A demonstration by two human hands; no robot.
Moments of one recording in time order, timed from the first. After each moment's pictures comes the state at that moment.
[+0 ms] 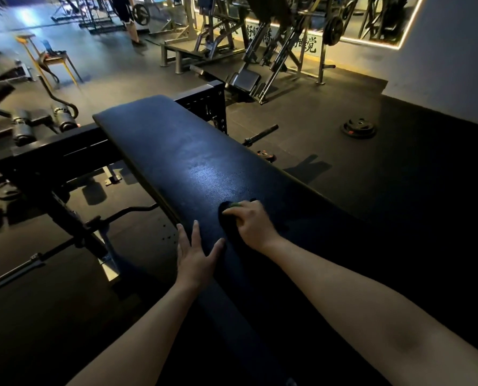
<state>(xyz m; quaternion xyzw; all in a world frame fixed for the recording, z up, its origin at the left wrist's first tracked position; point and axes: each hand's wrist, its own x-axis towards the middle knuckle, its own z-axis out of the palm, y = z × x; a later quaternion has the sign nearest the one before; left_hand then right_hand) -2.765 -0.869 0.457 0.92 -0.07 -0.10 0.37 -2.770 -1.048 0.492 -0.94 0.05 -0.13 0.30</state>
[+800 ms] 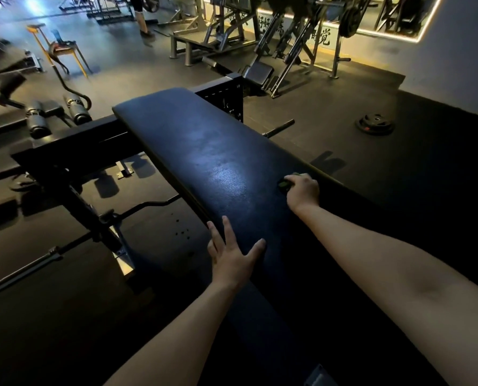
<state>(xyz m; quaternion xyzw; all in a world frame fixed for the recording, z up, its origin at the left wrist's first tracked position) -2.750 -0.863 0.459 0.90 -0.07 -0.16 0.41 -2.698 -1.083 0.505 -0.91 0.31 -0.13 0.25</state>
